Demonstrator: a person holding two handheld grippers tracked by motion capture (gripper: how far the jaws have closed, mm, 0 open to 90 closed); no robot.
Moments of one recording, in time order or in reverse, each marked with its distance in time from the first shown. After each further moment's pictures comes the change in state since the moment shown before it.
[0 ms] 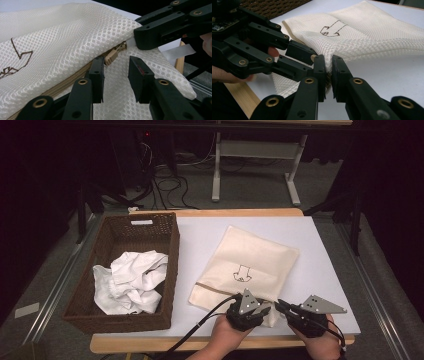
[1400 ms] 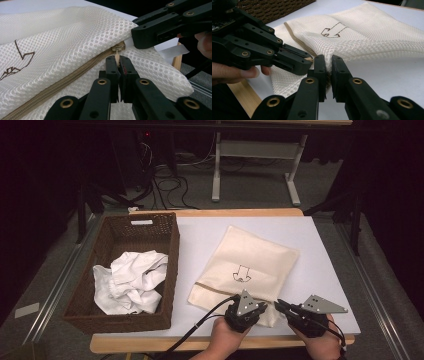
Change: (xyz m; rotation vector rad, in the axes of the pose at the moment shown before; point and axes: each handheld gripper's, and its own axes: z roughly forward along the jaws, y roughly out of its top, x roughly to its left) left arm -0.001 -0.001 -0.009 -0.014 -0.004 -0.009; right arm 0.000 0.001 -0.001 -0.008 0.015 -0.001
